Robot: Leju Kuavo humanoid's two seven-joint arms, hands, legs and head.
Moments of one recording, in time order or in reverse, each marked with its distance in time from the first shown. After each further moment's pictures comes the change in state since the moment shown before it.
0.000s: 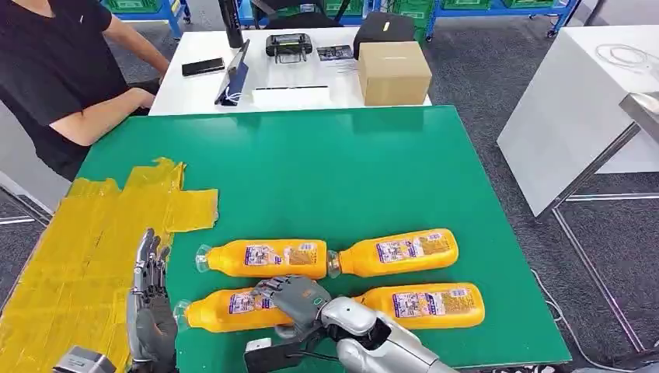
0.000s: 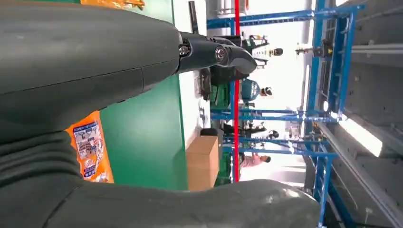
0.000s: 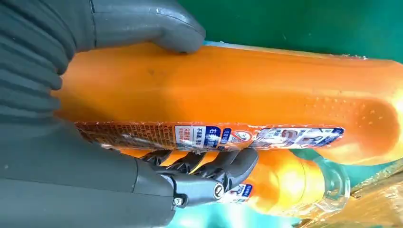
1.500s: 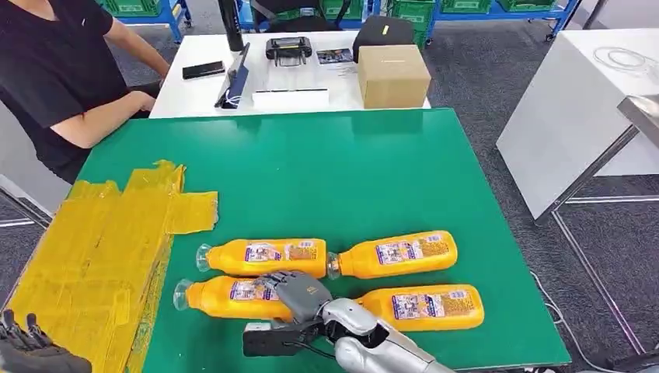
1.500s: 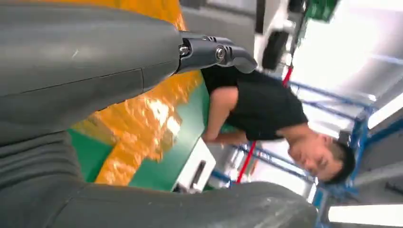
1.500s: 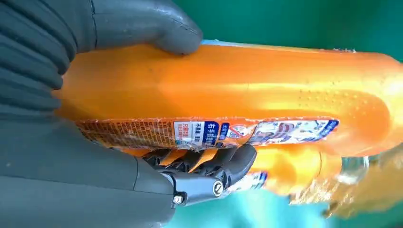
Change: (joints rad) left arm 0.075 0.000 0.168 -0.129 0.478 0.539 -0.003; right arm 0.031 0.011 0.006 -0.010 -0.240 -0.148 0.037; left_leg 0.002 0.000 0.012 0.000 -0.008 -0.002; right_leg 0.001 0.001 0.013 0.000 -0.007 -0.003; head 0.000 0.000
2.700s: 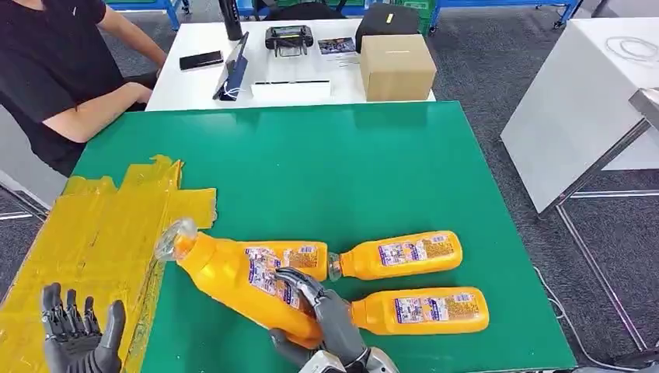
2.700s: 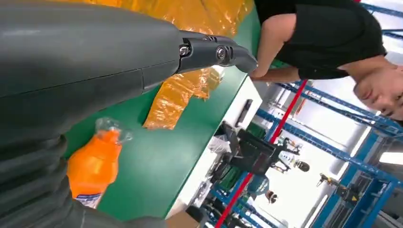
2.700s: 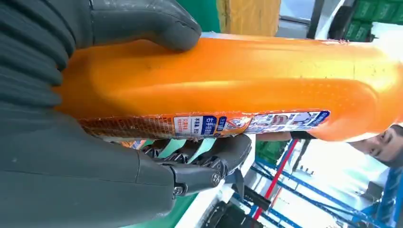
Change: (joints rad) left arm 0.038 -0.003 -0.020 0.025 0.034 -0.315 0.161; right arm 0.418 -0.024 -0.247 -0.592 -0.177 -0.260 -0.321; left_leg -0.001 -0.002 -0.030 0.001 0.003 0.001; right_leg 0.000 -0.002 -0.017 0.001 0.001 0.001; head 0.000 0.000
